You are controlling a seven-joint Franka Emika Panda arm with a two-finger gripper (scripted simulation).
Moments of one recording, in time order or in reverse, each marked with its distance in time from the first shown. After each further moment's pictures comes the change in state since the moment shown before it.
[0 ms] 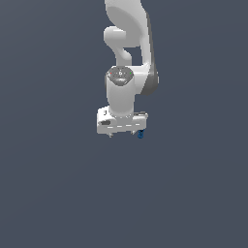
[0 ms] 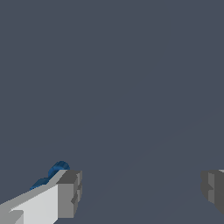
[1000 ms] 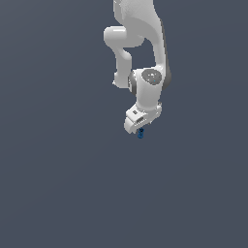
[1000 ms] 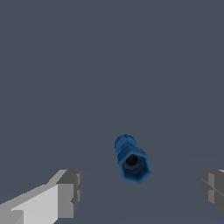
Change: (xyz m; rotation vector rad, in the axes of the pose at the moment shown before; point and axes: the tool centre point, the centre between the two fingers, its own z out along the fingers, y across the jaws) arm -0.058 -0.112 0.046 0.000 0.004 -0.475
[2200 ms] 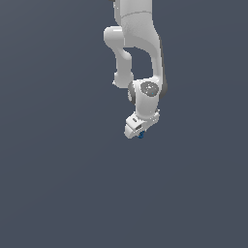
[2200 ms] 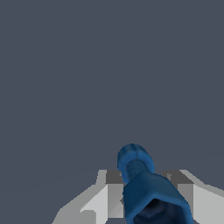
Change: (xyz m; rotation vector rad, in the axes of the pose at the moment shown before) arm -0.001 -0.001 0.050 -0.001 0.001 -0.006
